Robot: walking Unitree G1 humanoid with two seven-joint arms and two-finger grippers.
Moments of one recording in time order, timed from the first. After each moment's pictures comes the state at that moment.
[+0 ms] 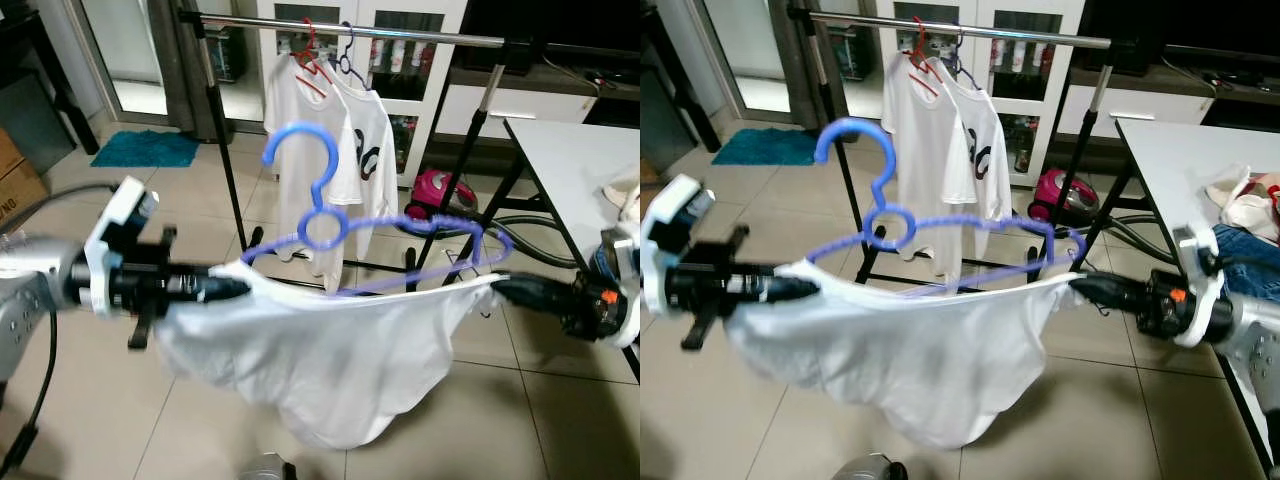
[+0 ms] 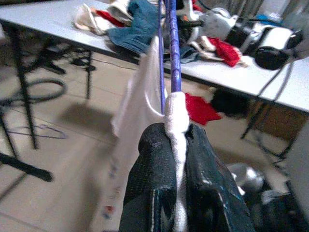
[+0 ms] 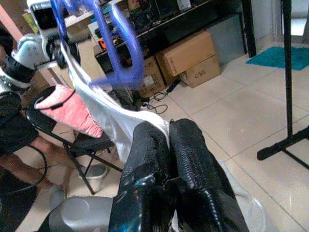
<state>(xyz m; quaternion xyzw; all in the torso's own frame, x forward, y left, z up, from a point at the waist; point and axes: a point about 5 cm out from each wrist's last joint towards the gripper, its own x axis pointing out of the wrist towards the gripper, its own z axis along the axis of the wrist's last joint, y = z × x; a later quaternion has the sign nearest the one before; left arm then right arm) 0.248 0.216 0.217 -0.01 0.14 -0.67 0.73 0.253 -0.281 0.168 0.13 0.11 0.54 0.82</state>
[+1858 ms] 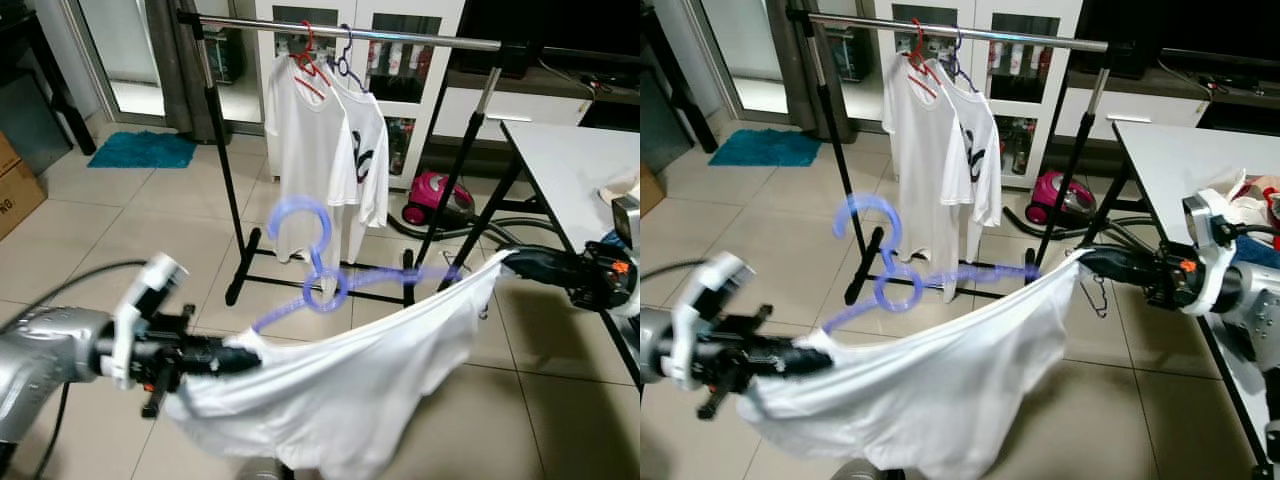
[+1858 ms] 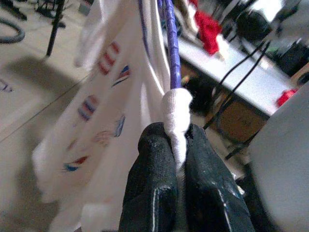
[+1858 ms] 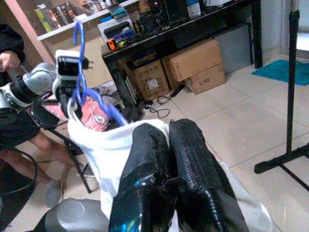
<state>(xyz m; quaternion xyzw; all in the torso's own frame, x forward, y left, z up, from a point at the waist) 0.221 0.208 0.156 -0.08 0.24 -0.66 0.71 0.273 -0.286 0.186 0.12 0.09 0.57 0.81</state>
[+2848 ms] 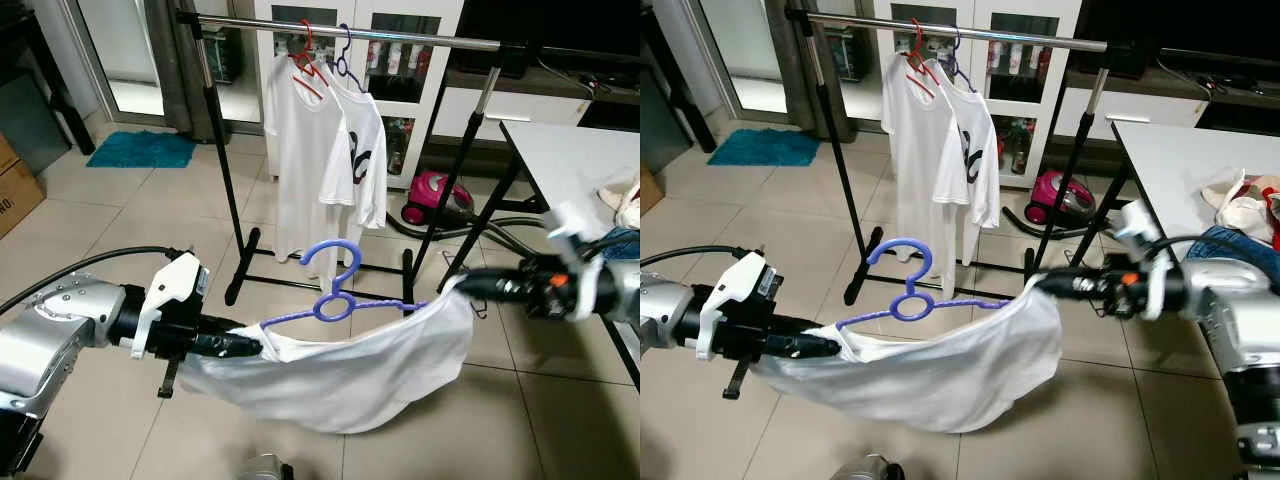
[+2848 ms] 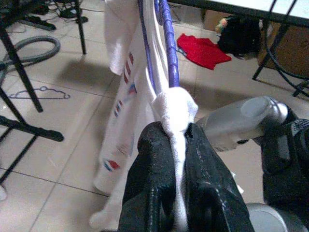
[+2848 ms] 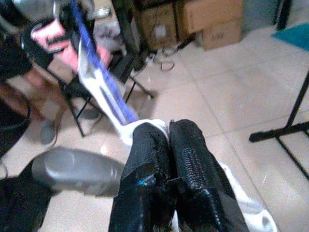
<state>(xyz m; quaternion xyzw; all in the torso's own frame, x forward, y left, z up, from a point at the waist) 0.248 0.206 0.168 0.12 0.17 -0.67 0.71 0.277 -0.243 0.171 -0.01 0.16 0.61 0.78</state>
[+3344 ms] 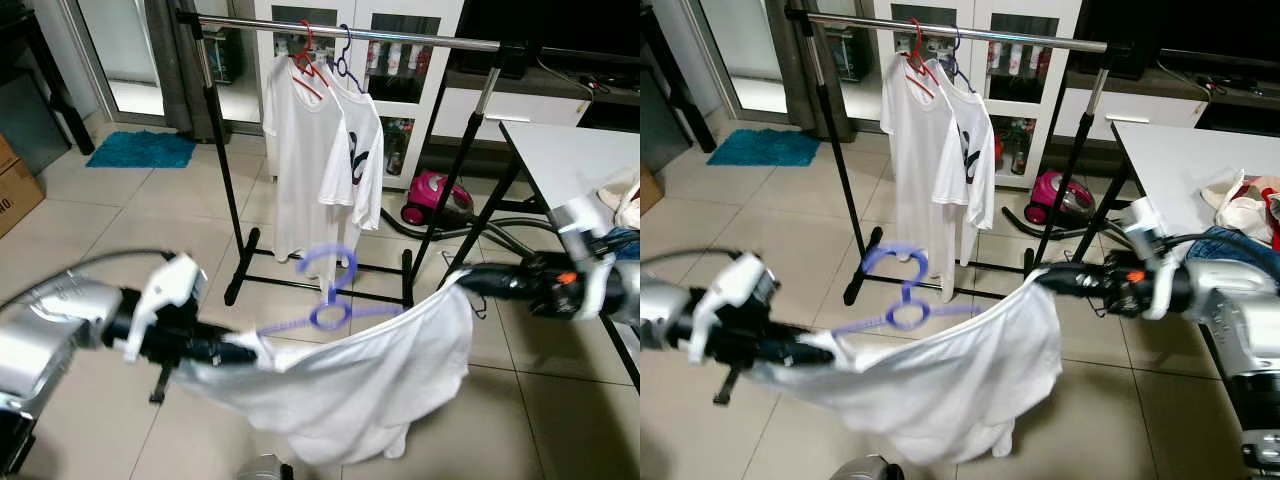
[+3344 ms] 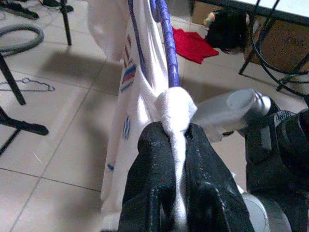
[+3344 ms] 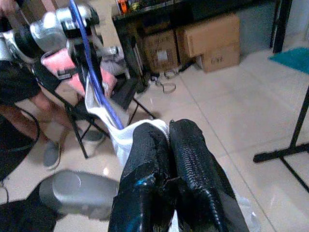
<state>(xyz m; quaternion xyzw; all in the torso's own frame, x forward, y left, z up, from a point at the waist) 0.240 0.207 0.161 0.12 0.20 -0.68 0.69 0.274 -0.247 0.186 0.04 0.11 0.61 0.79</state>
